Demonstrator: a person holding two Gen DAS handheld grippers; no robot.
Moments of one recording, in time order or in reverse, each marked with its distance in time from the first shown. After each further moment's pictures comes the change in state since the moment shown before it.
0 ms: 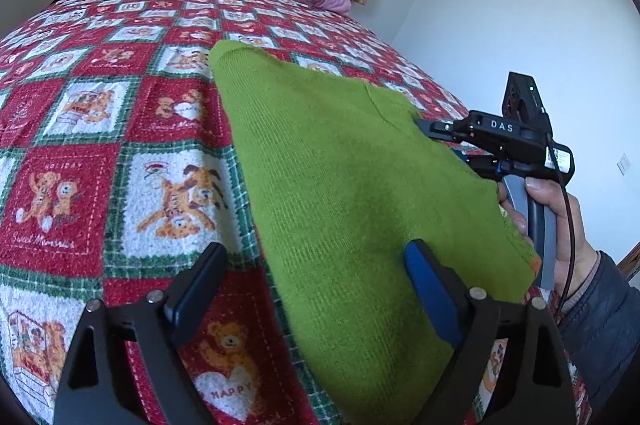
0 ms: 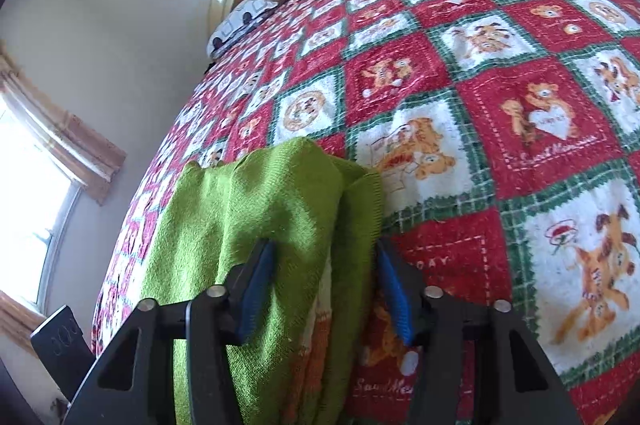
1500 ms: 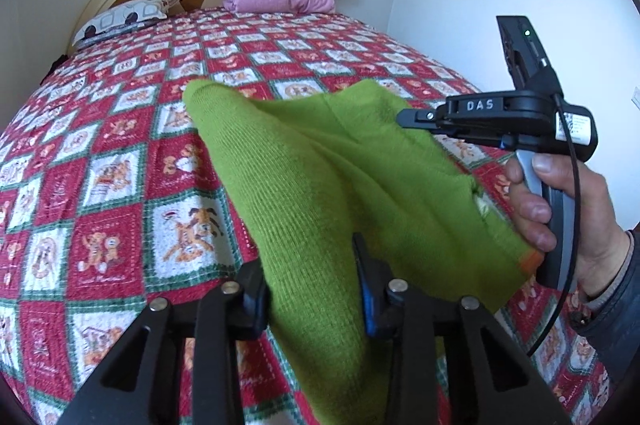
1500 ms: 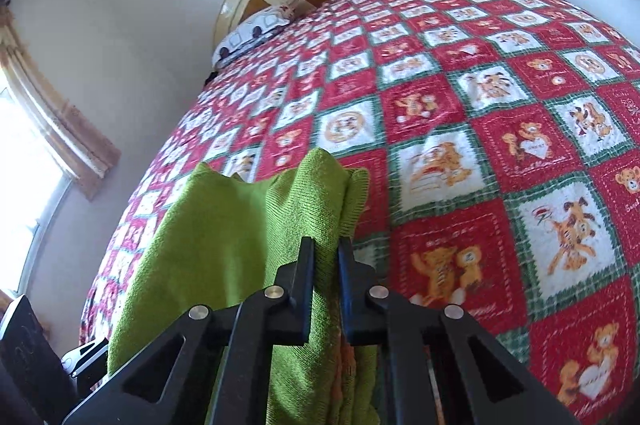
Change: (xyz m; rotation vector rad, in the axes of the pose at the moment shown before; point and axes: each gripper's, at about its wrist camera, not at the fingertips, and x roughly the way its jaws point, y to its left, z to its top) left arm -0.040 -0.056 0.015 0.197 -0.001 0.146; right arm -0.049 0.069 -0.020 -0.069 -0.081 -0.079
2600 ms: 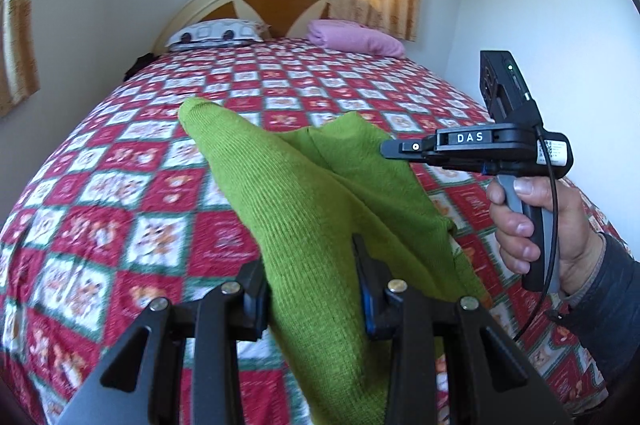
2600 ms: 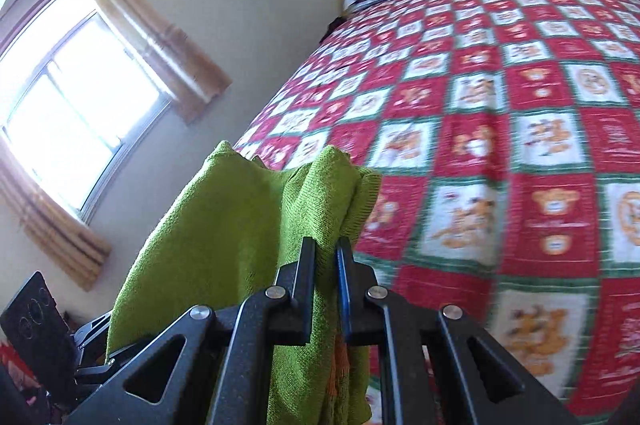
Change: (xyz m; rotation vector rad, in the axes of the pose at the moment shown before) left arm -0.161 0.116 -0.086 -0.133 -0.134 0.183; right arm 0.050 0.219 -0.089 -0.196 0.155 0.351
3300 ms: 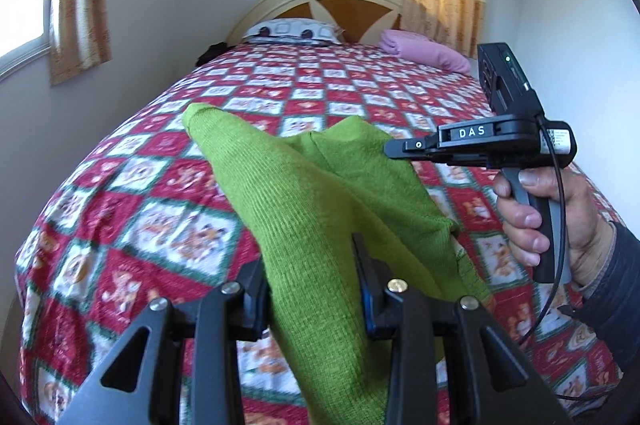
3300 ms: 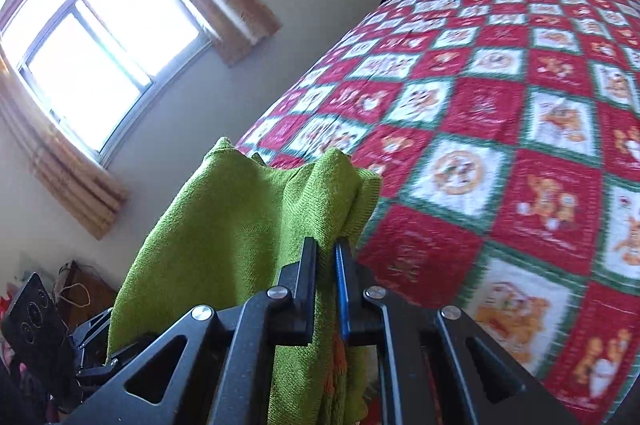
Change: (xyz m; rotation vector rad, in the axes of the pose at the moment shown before) left arm -0.050 0.099 -0.055 -0.123 -0.027 0.187; right arm 0.115 0.109 -0.017 -0.131 0.158 0.103
